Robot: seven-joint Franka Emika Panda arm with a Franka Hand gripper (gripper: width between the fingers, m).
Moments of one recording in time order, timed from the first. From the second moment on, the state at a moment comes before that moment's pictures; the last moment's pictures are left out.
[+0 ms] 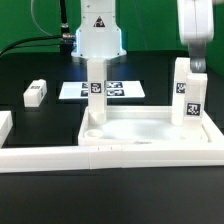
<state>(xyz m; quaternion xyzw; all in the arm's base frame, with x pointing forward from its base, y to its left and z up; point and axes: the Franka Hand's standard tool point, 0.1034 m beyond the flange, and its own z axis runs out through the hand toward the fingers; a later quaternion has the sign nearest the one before) 0.669 0.083 0.173 -0.59 0.80 0.01 0.11</state>
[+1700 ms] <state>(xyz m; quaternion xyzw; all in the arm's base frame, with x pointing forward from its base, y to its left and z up) 0.654 0.025 0.207 -0.82 0.55 -0.05 0.13</state>
